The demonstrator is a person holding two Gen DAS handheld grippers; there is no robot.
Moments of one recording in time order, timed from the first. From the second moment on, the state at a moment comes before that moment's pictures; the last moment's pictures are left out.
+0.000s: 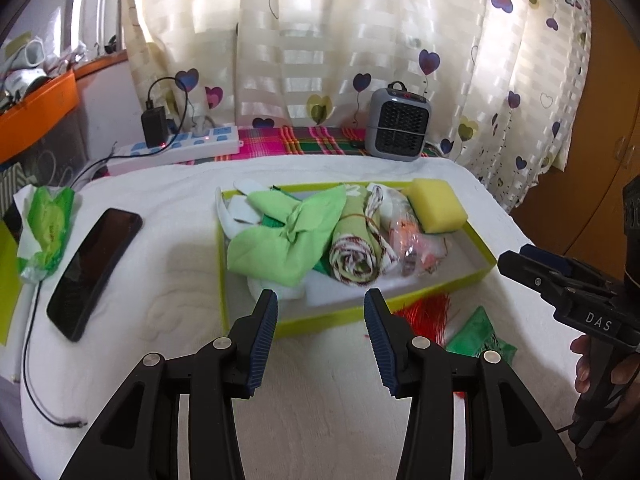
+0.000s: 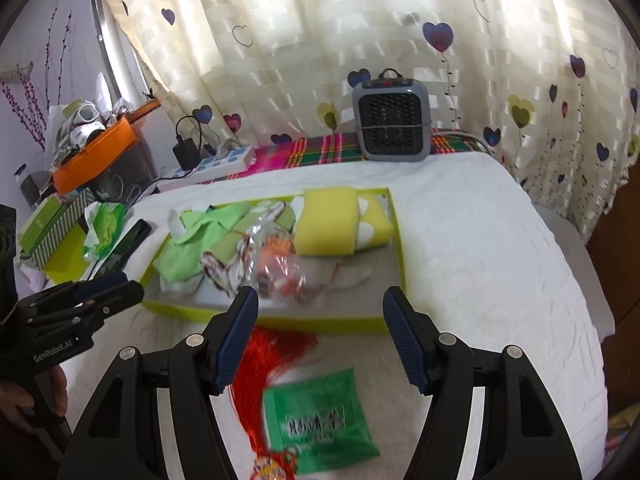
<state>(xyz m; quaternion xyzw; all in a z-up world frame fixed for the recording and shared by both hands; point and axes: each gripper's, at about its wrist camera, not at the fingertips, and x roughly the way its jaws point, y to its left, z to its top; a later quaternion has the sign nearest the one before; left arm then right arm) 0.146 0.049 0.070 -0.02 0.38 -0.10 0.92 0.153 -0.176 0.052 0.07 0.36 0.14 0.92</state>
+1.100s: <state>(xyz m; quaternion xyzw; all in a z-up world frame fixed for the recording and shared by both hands) 0.117 0.038 0.031 -0.05 0.42 -0.14 0.89 0.116 -0.193 -0.010 0.10 0.42 0.14 0.89</state>
